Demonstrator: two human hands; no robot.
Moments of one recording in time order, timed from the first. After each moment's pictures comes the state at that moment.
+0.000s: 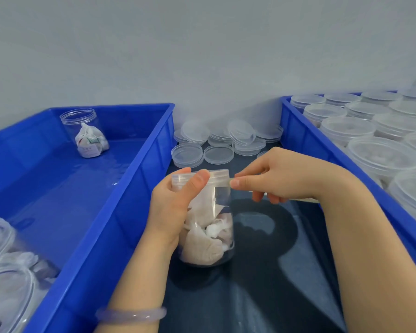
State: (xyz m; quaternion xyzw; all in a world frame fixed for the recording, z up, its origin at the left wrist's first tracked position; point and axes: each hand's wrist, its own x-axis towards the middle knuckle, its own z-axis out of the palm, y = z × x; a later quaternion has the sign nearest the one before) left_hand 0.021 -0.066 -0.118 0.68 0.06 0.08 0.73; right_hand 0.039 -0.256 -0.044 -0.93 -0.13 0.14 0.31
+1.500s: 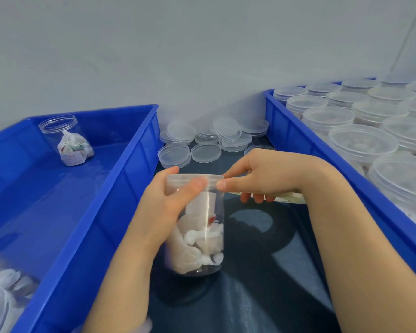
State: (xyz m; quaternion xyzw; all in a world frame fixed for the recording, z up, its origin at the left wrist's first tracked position) left_hand 0.016 -0.063 -0.112 0.77 0.01 0.04 0.64; right_hand 0.044 -0.259 -0.051 -0.93 -0.16 0.17 0.29
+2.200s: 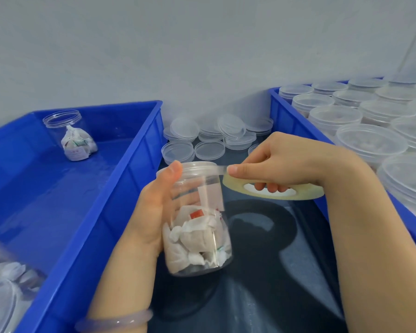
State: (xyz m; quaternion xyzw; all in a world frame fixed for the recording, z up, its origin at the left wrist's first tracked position) left_hand 0.013 -0.057 -0.107 0.58 0.02 -0.08 0.81; right_hand 0.030 -0.265 -0.032 -0.94 -0.11 0.11 0.30
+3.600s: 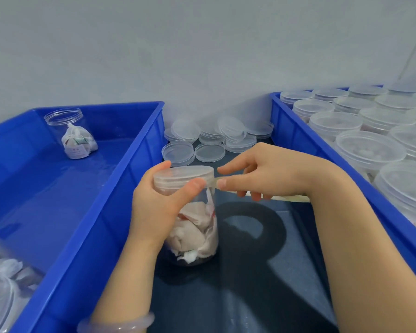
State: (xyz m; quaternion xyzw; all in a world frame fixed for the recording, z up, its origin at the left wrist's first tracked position) left_hand 0.016 -0.063 -0.115 0.73 0.04 0.16 0.66; right_hand 0.041 -0.255 -0.045 -0.93 -0.17 0.13 0.31
